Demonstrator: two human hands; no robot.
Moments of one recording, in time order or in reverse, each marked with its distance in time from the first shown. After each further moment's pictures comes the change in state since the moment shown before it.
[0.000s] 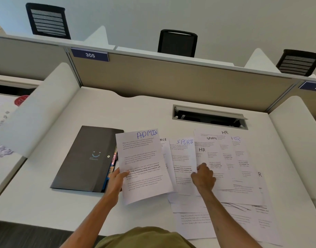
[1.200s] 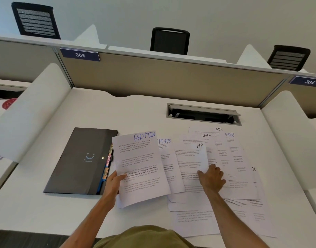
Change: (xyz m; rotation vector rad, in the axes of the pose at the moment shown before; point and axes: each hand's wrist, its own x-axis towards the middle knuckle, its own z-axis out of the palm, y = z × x) left_hand 0.002 -0.010 0.006 0.037 -0.007 -0.007; right_hand 0.009 0.043 -0.017 -0.032 0.127 0.119
